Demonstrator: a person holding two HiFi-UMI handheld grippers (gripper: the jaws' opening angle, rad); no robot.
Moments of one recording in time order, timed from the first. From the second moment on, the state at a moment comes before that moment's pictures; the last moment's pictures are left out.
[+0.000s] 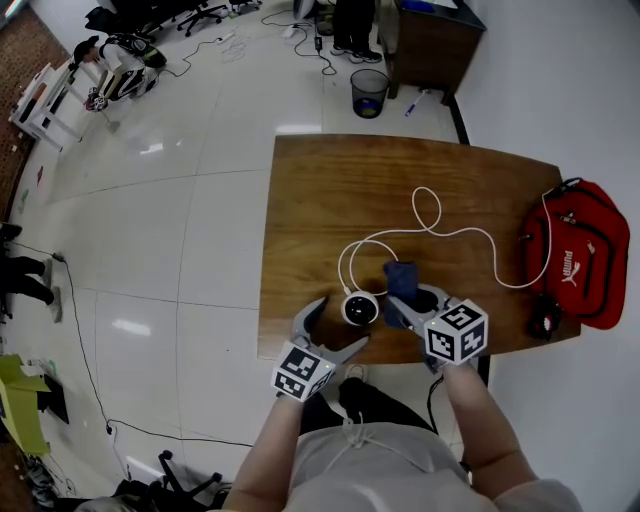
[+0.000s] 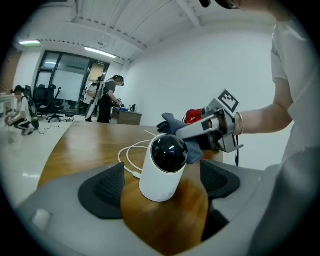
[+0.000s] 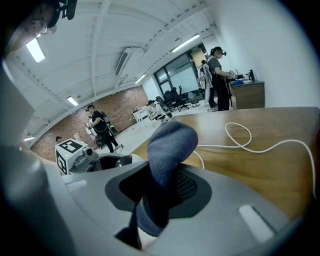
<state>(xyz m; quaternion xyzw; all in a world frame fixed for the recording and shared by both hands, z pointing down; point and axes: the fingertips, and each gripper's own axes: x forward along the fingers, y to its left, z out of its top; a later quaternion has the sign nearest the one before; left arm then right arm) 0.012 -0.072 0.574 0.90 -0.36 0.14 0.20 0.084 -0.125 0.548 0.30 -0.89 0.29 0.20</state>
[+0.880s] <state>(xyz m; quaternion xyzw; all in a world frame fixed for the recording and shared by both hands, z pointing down) 0.056 -0.112 0.600 0.89 -0.40 0.20 0.09 0.119 -0.154 0.557 0.32 -0.88 0.29 0.18</state>
